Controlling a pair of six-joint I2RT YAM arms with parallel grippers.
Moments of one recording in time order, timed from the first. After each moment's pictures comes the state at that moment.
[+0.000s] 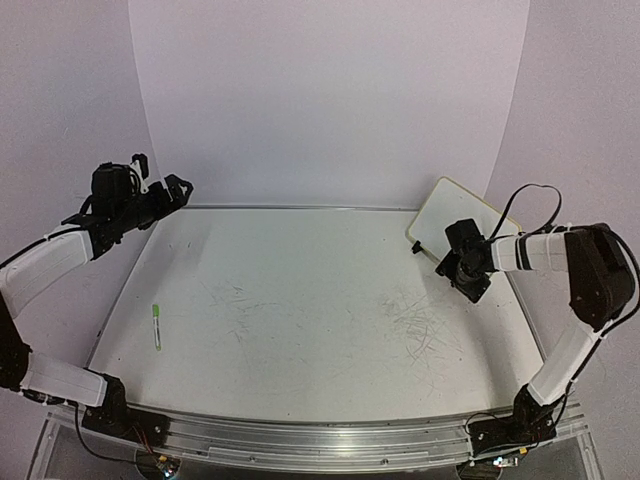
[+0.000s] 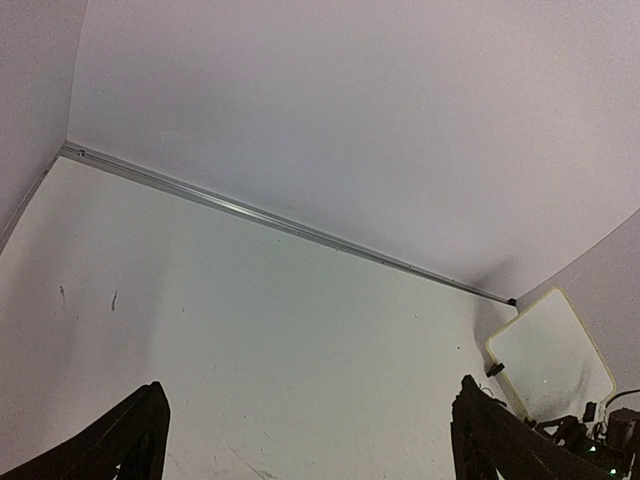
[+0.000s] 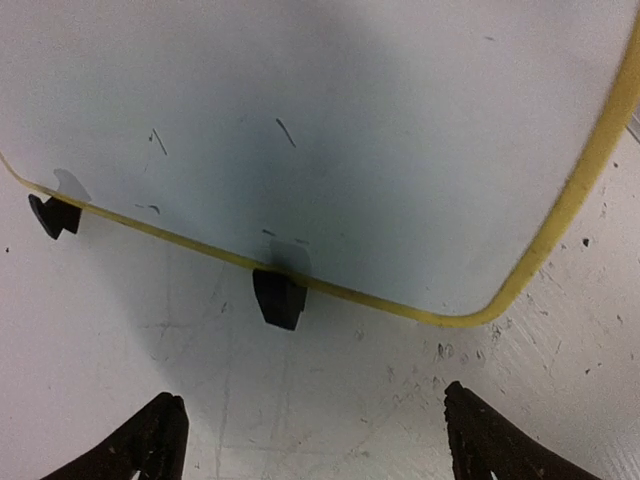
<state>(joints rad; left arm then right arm) -0.18 1.23 0.98 -0.05 0.13 -0.53 0.31 1.70 0.98 -0.33 0.39 1.00</state>
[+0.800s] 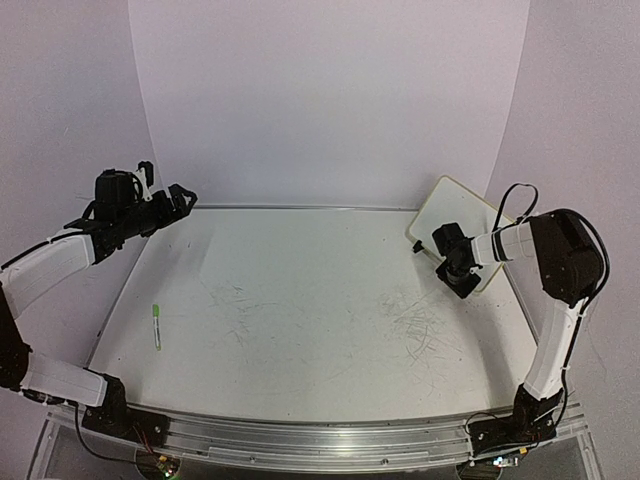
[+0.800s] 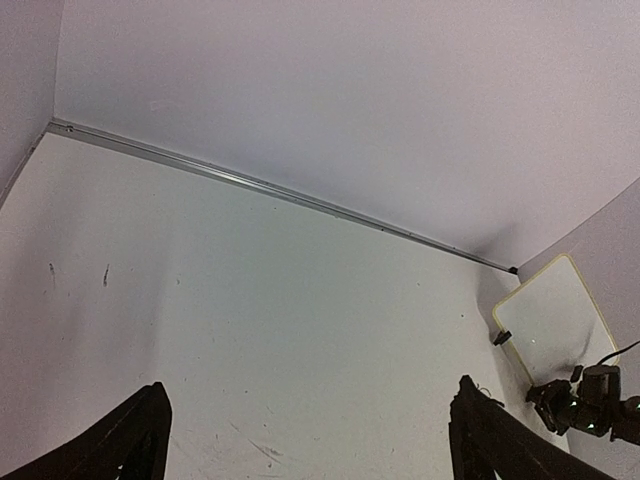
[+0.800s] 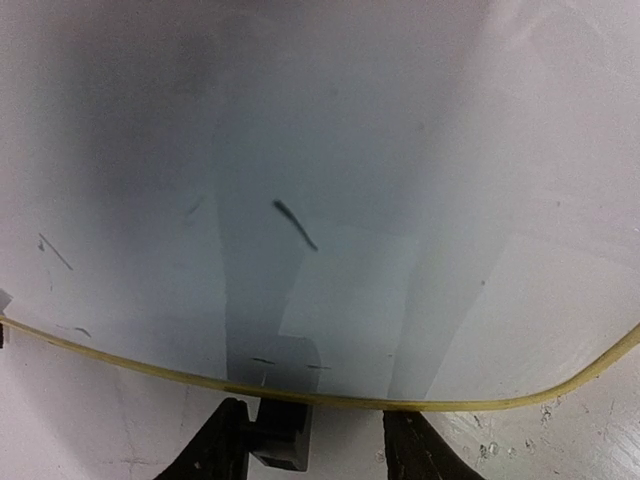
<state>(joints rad) -0.18 1.23 0.93 -0.05 0.18 -0.50 0.28 1.95 1.13 -0.33 0.52 1.11</state>
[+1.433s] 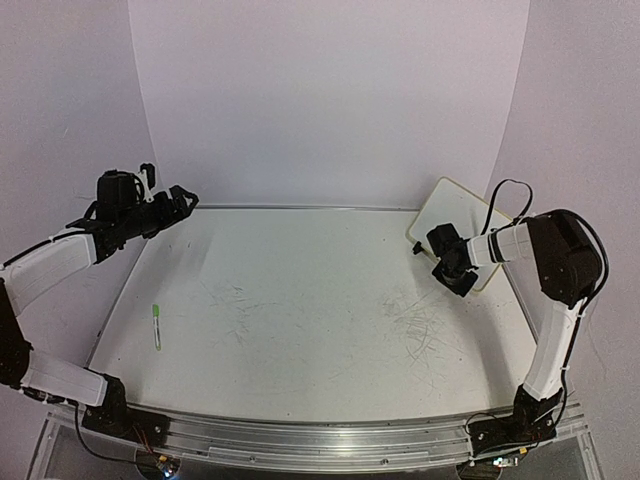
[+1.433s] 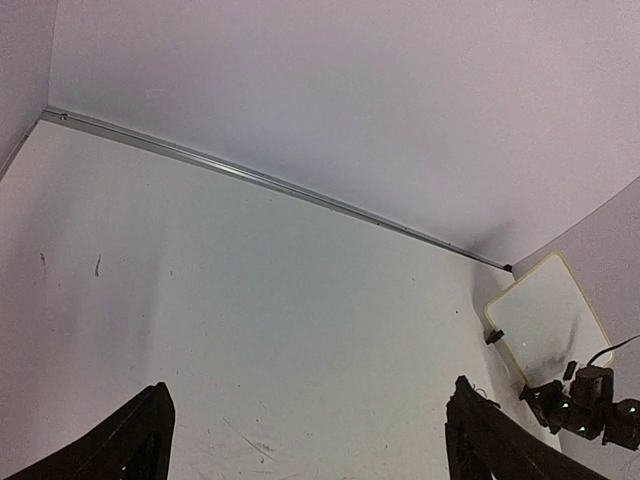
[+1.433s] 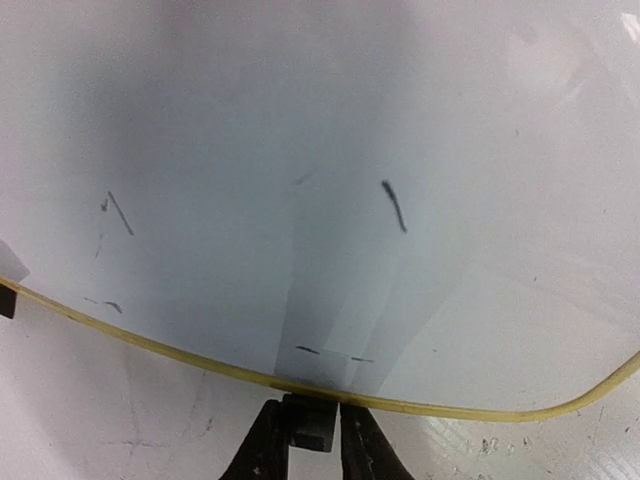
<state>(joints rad) -0.18 1.24 0.93 -0.05 0.20 -0.52 0.32 1.95 1.12 -0.32 0.58 1.02</state>
